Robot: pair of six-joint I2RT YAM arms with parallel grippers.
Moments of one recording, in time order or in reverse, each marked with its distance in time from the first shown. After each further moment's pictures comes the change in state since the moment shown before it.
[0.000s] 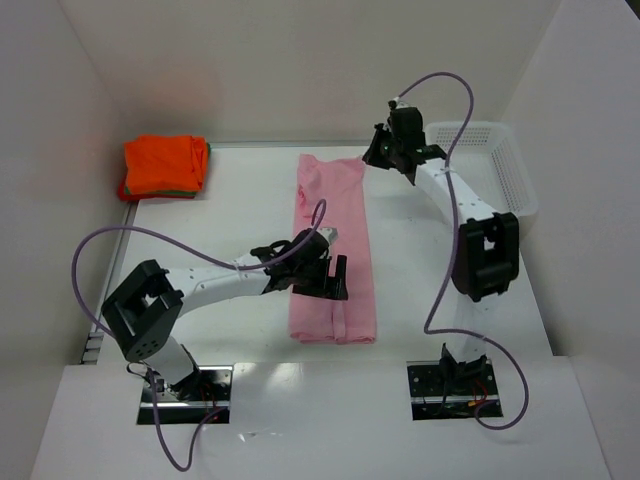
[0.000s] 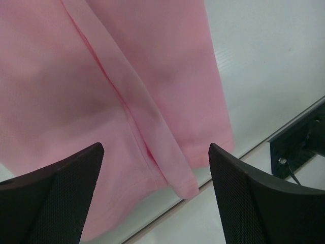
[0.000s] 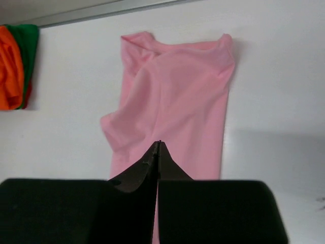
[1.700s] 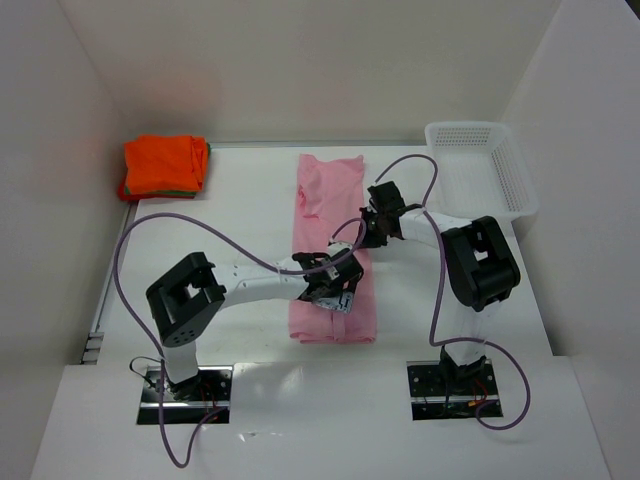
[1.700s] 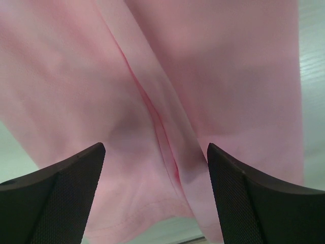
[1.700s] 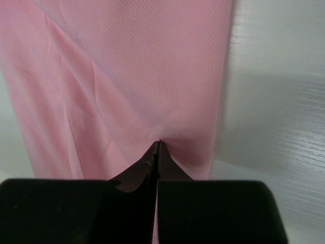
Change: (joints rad) left arm -0.163 0.219 0.205 -0.269 -0.352 -0.031; right arm 0.111 -0.101 -0.618 0.103 -0.090 0.045
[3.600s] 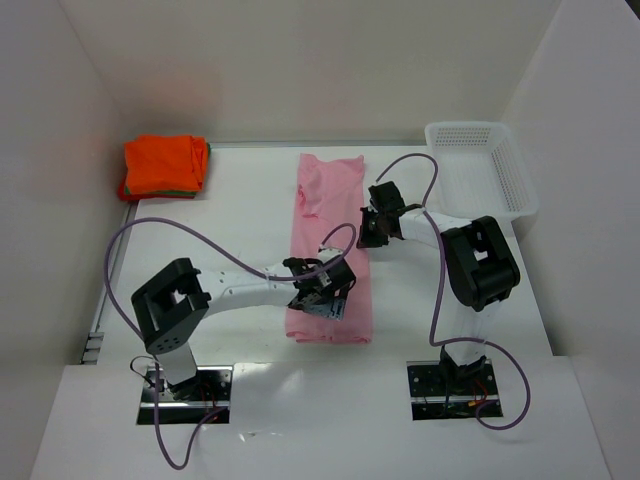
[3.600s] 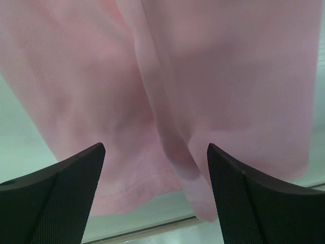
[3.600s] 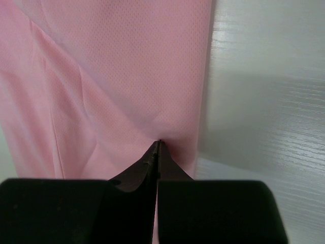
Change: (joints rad) left arm -0.023 -0.087 -0.069 -0.060 0.003 -0.063; right arm 0.001 0.001 0.000 -0.001 0.045 -0.015
